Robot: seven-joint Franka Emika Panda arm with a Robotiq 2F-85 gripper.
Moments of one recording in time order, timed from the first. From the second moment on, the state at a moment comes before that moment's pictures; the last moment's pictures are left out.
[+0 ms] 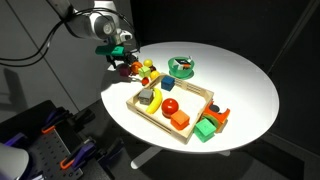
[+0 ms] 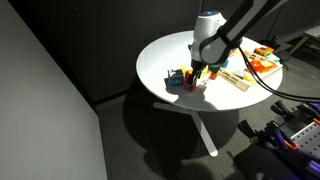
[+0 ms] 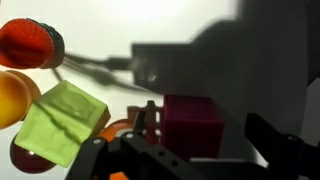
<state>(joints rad) 0.21 0.58 0.10 -2.08 -0.11 2.71 -0.12</state>
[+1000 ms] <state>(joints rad) 0.21 0.59 0.11 -2.07 -0.11 2.73 -0.12</state>
